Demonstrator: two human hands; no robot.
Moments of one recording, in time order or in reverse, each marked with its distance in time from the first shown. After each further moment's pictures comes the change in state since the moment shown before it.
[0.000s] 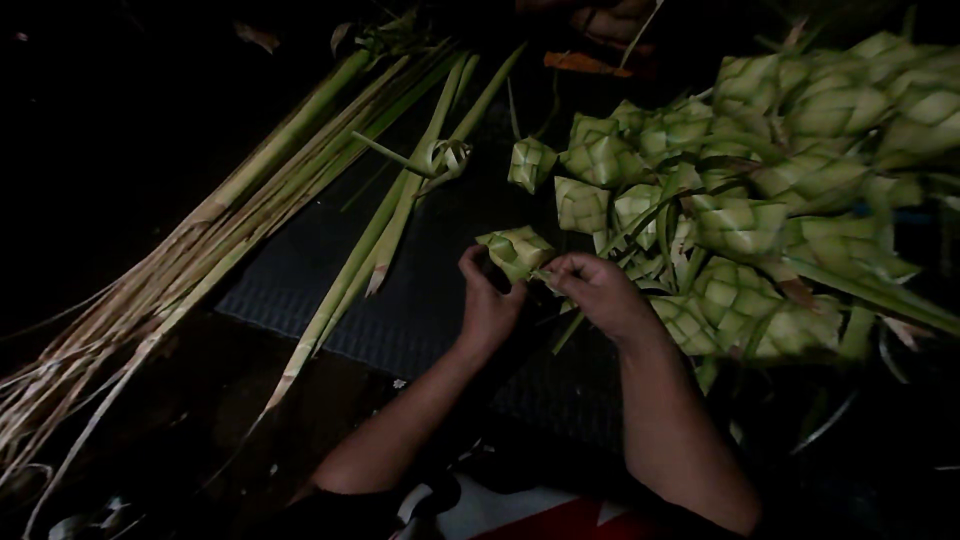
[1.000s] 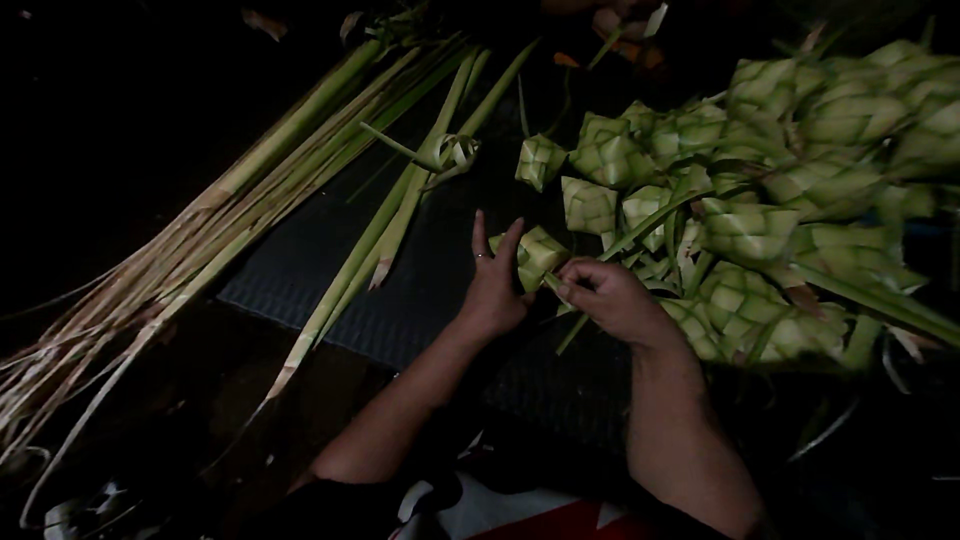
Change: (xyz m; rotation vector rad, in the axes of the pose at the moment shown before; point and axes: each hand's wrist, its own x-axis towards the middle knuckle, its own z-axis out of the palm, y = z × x) left_hand 0.019 0.003 -0.010 0.465 -0.182 0.203; right_hand -0.003 0.008 -0.009 -0.061 -0.093 -0.167
